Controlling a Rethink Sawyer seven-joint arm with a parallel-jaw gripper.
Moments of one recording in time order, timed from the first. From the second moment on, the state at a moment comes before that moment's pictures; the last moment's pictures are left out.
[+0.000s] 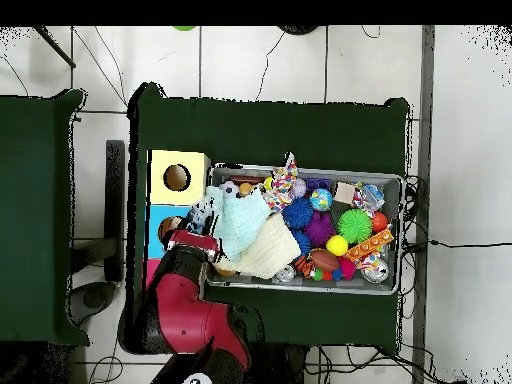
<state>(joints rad) 0.36 -0.64 -0.41 1.96 0.07 -0.44 2.10</state>
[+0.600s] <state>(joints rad) 0.33 -0.68 -0.41 1.96 -0.14 -0.44 2.10</state>
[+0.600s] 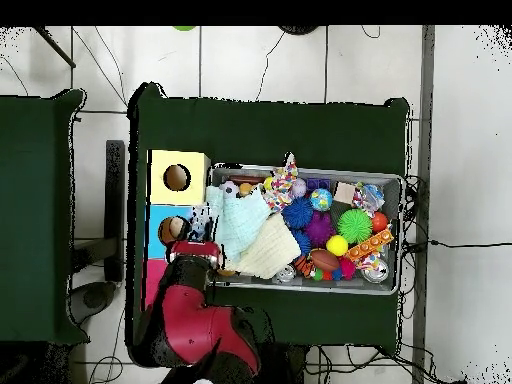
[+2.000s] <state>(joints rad) 0.51 -0.64 -0.53 1.95 -0.02 -0.54 2.10</state>
